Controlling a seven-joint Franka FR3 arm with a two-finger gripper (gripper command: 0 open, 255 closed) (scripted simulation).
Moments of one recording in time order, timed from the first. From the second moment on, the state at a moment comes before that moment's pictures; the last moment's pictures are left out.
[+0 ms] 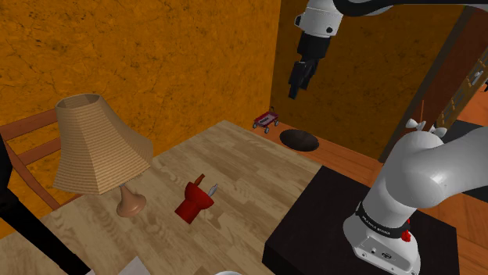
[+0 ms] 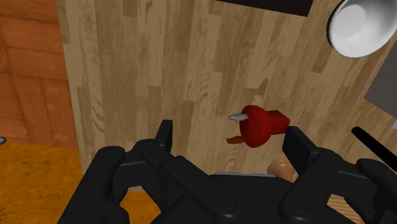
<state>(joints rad) -0.02 -0.79 0.03 -2.39 0.05 1.71 -0.10</state>
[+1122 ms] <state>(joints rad) 0.10 -0.29 0.01 -2.37 -0.03 2.12 -0.50</state>
